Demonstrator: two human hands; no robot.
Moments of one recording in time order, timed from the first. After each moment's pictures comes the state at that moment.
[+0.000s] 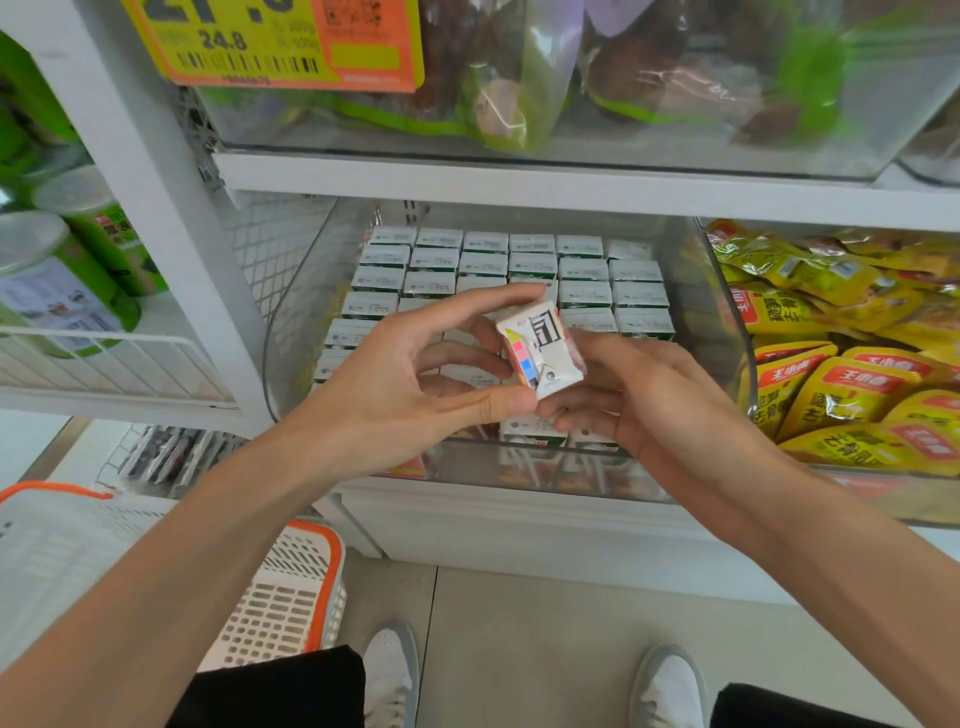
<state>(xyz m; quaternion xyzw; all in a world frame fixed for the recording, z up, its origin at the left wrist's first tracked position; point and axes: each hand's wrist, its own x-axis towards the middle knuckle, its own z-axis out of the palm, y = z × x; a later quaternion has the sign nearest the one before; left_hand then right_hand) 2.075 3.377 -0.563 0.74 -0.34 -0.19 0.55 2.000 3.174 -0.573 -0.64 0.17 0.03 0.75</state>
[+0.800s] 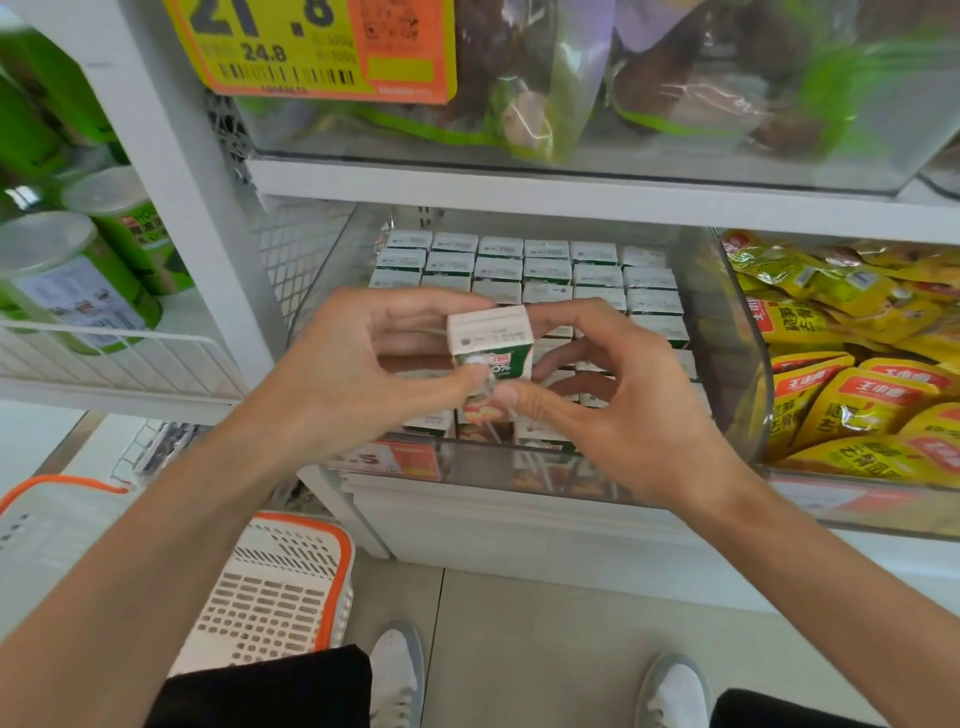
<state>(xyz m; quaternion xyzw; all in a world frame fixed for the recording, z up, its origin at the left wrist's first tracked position) 2.085 3.404 -0.555 0.77 -0.32 -0.11 0.54 2.007 3.191 -0.581 -0.83 0.00 -0.12 0.54</state>
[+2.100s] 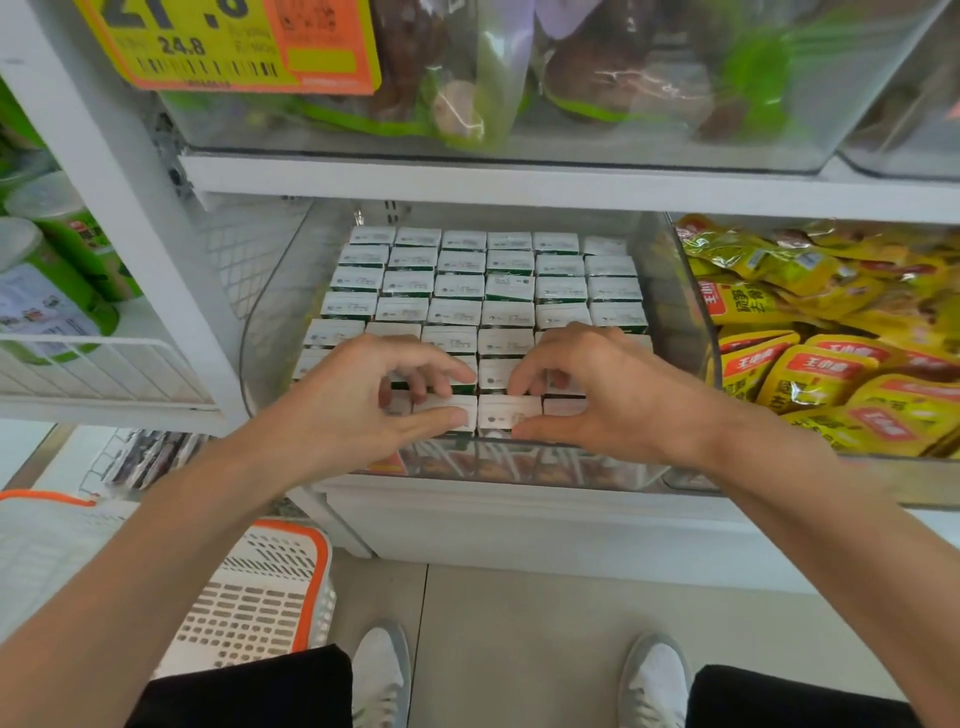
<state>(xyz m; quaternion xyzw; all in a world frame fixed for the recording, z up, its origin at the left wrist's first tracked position) 2.092 3.391 -0.588 0.85 -0.35 -0.14 0.36 2.017 3.144 -0.577 -0.97 -0.11 0.05 0.22</state>
